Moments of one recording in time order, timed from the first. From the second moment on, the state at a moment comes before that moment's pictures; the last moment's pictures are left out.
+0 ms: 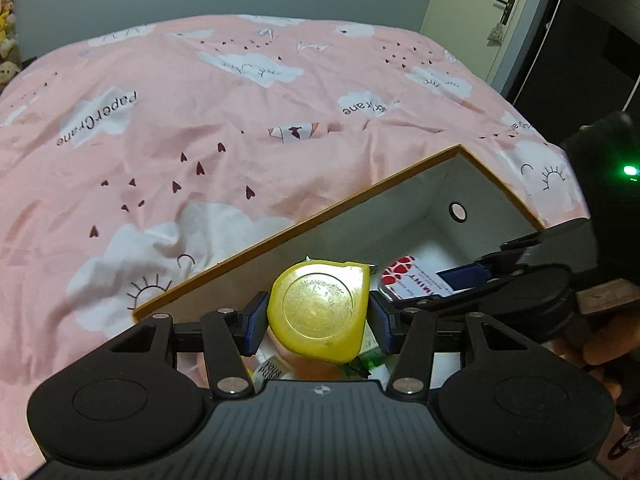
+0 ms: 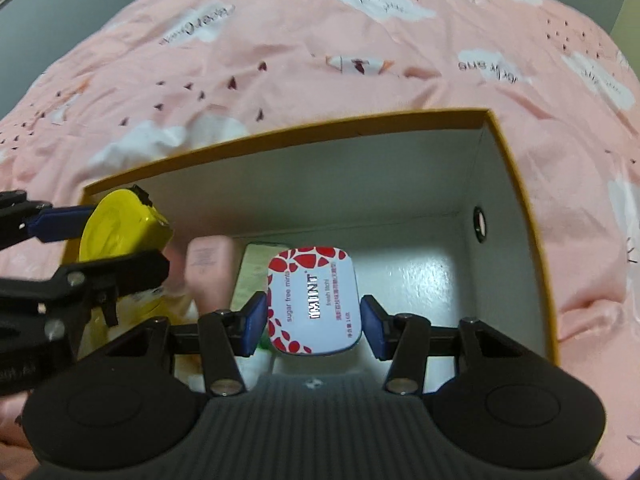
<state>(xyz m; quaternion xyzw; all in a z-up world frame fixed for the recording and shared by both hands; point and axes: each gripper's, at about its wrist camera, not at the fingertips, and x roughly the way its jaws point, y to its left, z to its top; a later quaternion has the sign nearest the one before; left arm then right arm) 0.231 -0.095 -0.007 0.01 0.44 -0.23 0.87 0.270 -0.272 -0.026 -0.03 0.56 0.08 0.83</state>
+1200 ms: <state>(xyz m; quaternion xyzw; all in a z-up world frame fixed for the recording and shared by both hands) 0.234 -0.131 -0.042 -0.11 0.54 -0.23 0.81 0.248 -0.295 -0.001 -0.11 0.52 0.10 0.84</state>
